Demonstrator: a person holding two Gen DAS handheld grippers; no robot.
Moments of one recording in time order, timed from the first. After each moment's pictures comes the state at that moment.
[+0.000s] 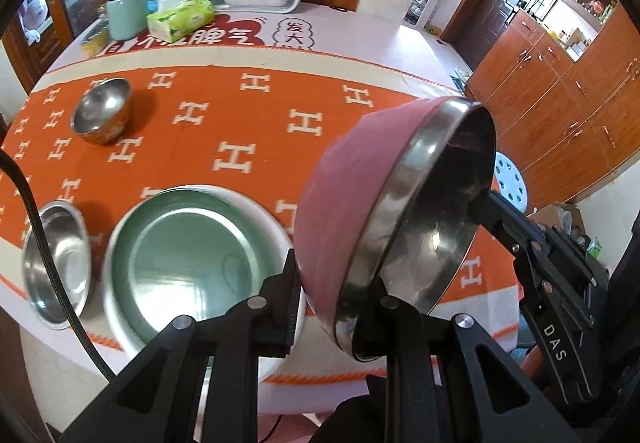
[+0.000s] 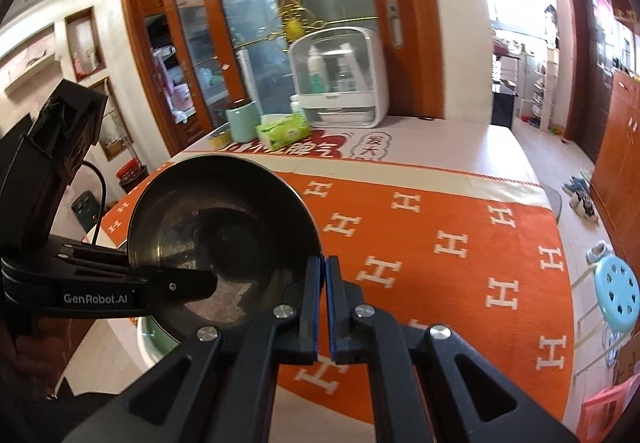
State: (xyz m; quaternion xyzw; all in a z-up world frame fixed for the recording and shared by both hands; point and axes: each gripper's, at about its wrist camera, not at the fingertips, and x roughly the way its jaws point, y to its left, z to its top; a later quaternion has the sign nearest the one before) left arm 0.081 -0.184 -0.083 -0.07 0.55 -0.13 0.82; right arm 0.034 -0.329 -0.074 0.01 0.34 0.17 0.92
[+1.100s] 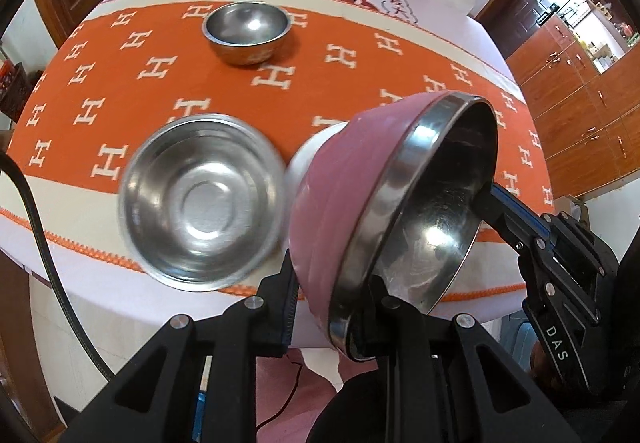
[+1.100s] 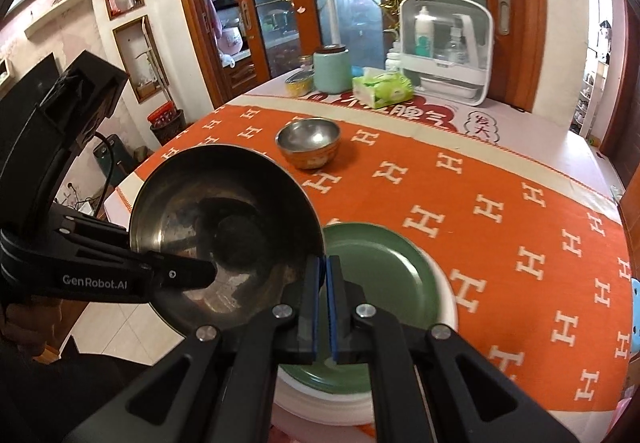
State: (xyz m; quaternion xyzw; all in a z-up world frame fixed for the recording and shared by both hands) left arm 0.056 0.029 -0.122 -0.09 0.61 -0.11 0.78; right arm 0.020 -0.121 -0.102 -0.04 0.41 0.22 0.89
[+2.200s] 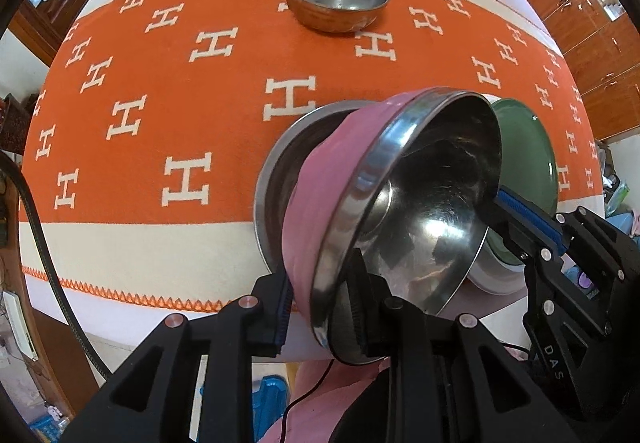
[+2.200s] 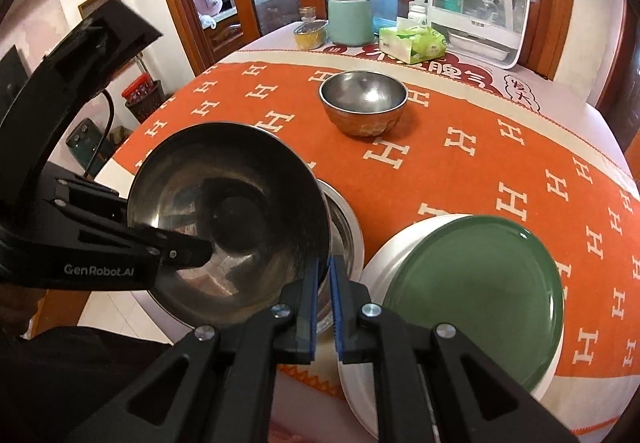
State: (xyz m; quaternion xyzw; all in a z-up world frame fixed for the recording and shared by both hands) left arm 0.115 0.132 -0.175 0.00 0.67 -0.12 0.73; right arm 0.055 -0.006 -0.147 -0.05 0.48 0.17 0.86
